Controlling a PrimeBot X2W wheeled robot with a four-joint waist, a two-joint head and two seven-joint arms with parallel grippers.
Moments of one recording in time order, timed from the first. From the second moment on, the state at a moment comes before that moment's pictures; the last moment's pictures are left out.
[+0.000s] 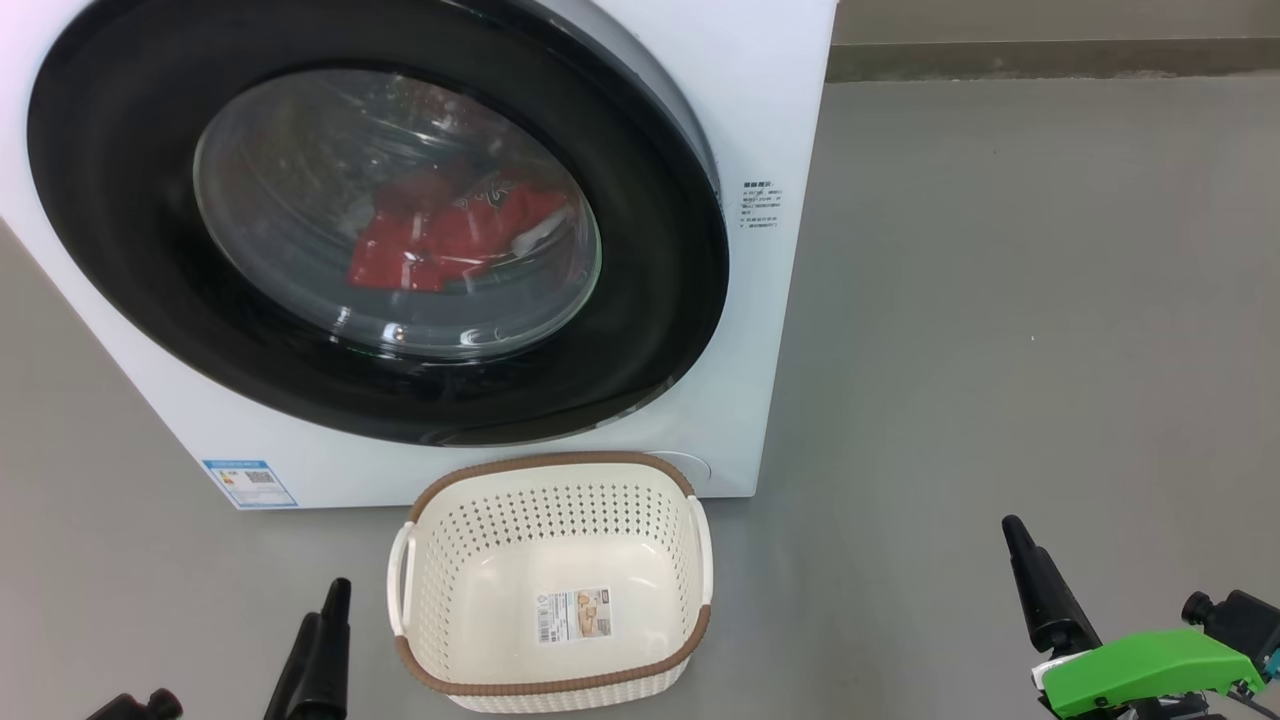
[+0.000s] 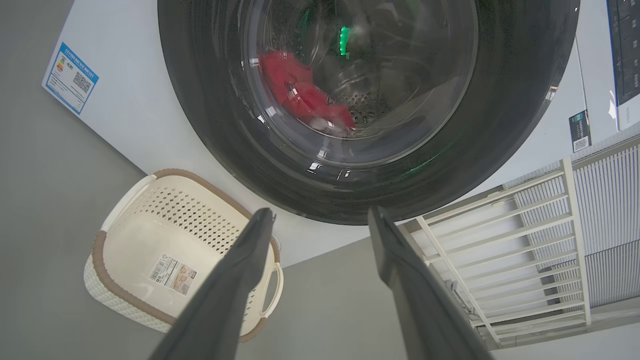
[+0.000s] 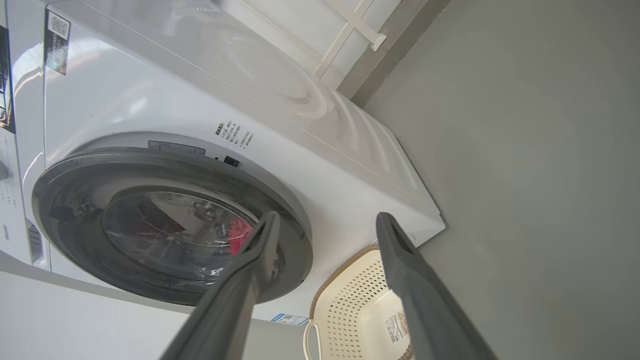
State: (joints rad) left arm 0.00 0.03 0.05 0.25 -1.05 -0.12 -0.02; right arm 0.00 -0.03 -0.05 0.31 1.12 0.13 -0.02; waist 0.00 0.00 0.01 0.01
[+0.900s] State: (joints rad) left arm 0.02 0.03 0.04 0.20 -0.71 -0.11 -0.10; right arm 0.02 -0.04 -0.02 0.30 0.84 0.13 -0.10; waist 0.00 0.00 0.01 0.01
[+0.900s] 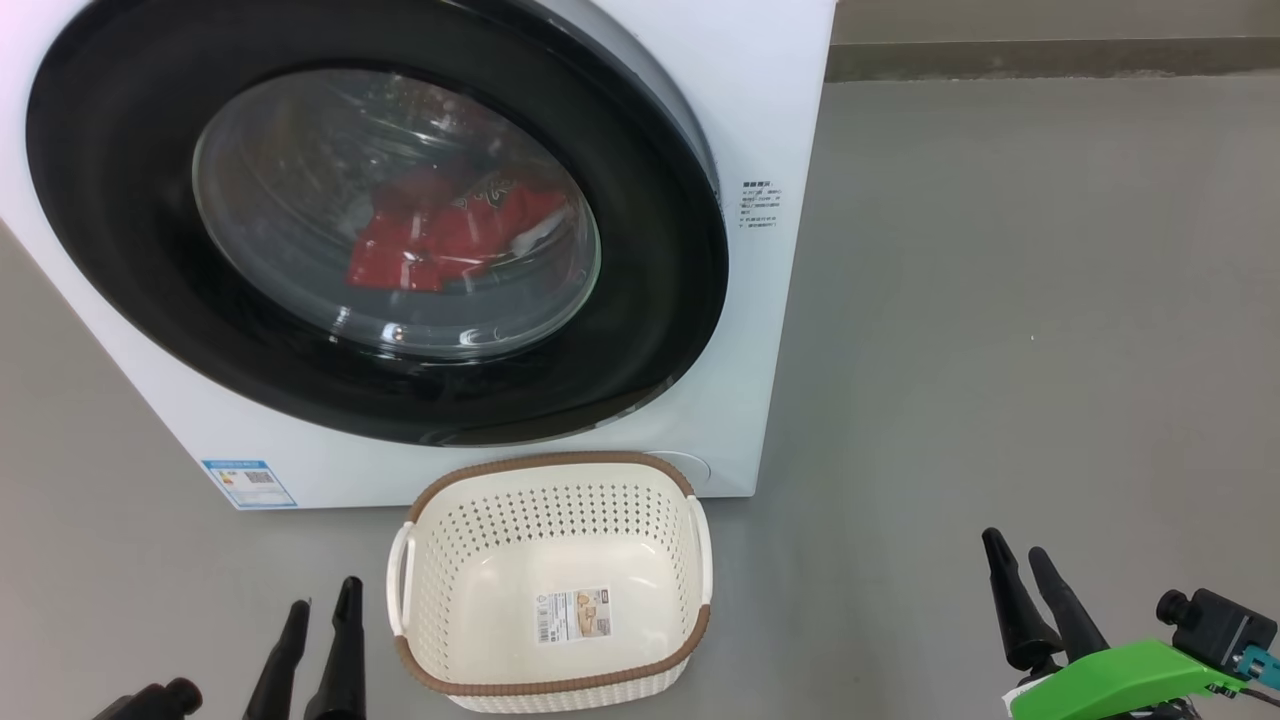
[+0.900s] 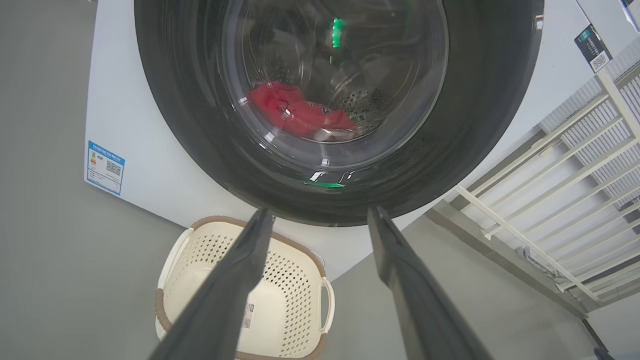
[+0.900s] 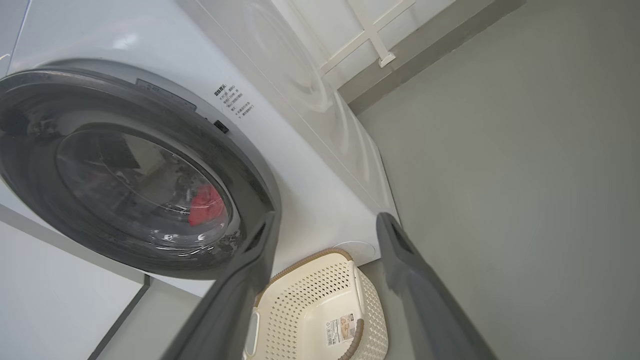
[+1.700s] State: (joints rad) left arm 0.04 0.04 0.04 0.18 -0.44 -0.12 -0.16; right arm 0.02 -0.05 0.01 0.30 0.60 0.13 -0.16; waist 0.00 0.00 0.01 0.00
